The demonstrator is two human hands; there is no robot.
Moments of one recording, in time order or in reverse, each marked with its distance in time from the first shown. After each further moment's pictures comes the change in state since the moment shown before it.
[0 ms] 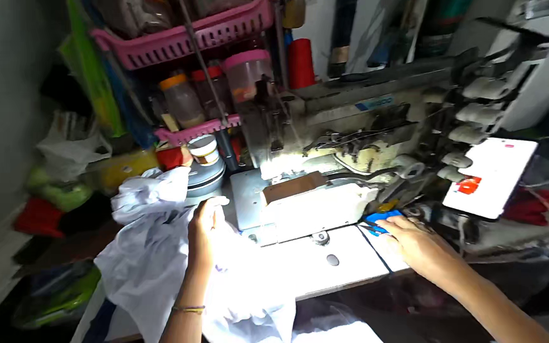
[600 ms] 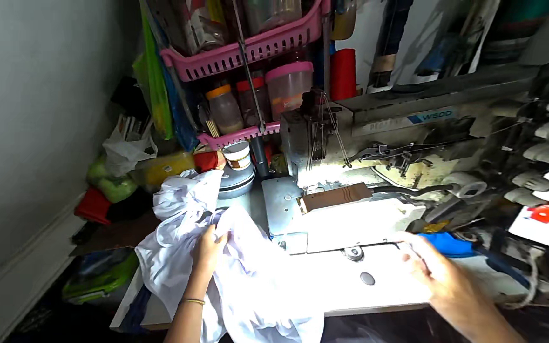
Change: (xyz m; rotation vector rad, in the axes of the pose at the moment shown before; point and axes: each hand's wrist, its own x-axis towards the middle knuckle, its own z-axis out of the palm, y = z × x) left_hand -0.017 -0.090 -0.024 0.102 -0.236 -0.589; right_hand 0.000 -0.087 -0.018 0.490 0.234 0.035
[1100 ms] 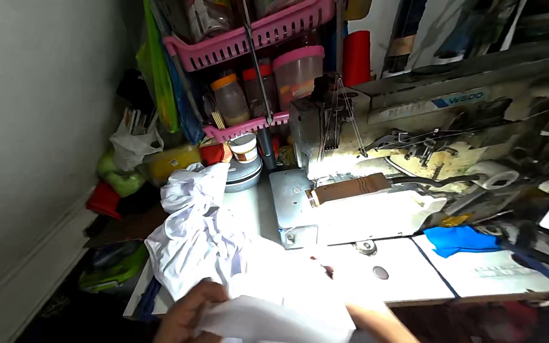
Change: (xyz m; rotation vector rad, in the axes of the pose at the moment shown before) left_hand -0.152 0.029 -0.097 -0.572 -0.272 0.556; right_hand -0.004 -0.121 0.080 0.561 -0.309 0.171
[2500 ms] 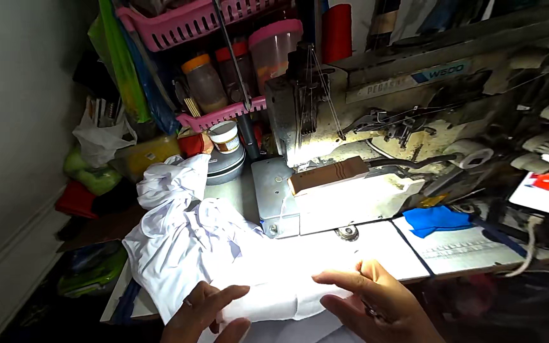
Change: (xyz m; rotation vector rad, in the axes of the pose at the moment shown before) left_hand 0.004 0.017 0.041 0.274 -0.012 -0.084; right_hand -0.049 -0.028 -0.044 0.011 0.065 -0.200
